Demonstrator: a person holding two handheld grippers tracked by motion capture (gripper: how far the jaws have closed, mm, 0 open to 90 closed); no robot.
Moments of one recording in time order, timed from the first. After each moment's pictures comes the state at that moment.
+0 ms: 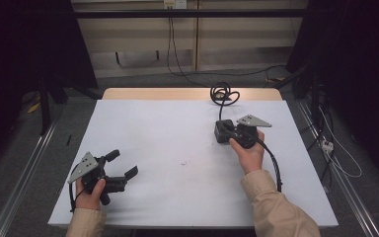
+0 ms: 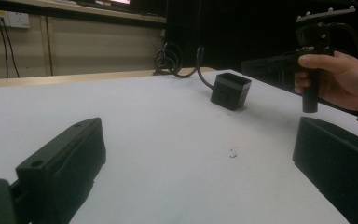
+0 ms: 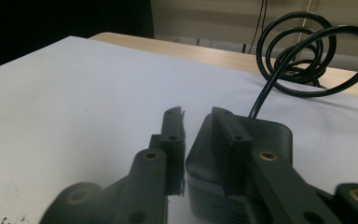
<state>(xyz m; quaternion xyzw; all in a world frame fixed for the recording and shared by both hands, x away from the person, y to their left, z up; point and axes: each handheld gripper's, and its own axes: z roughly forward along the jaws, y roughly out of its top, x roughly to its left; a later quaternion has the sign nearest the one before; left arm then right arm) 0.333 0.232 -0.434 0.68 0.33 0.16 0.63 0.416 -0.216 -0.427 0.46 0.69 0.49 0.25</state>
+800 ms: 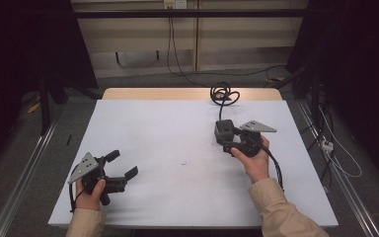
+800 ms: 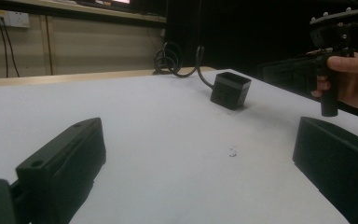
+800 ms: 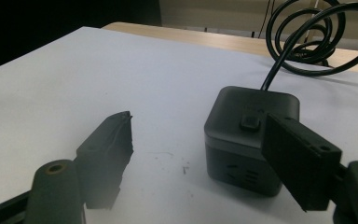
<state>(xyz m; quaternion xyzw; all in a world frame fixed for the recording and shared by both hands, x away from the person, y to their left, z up) 0.333 0.233 -0.435 0.69 0.33 0.16 0.63 0.390 -0.221 -0.423 0.47 0.70 0.49 0.23</state>
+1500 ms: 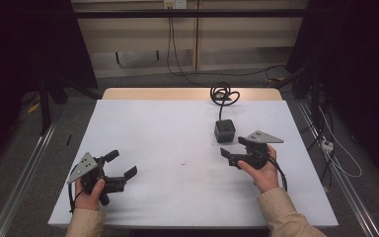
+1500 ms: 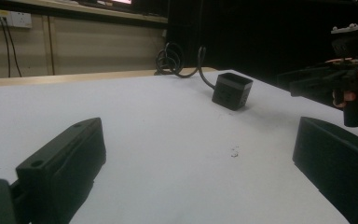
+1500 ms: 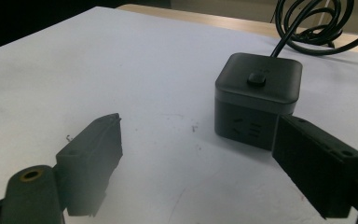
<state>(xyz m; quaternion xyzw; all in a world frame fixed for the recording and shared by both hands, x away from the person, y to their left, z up) 0.333 0.234 -0.435 0.68 0.33 0.17 0.63 0.358 -0.232 -0.428 0.45 0.72 0.48 0.21</state>
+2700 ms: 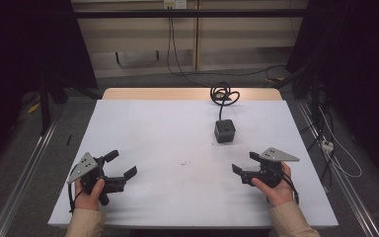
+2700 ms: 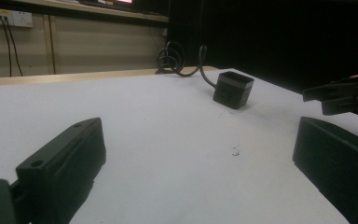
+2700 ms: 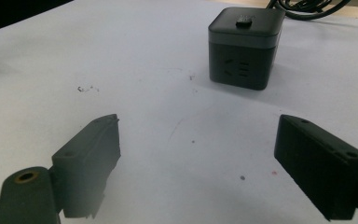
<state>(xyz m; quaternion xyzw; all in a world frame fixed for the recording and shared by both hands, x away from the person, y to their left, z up) 0.333 0.235 -0.435 0.69 0.33 0.17 0.63 0.314 -0.261 -0.445 0.45 0.73 0.47 0.21</state>
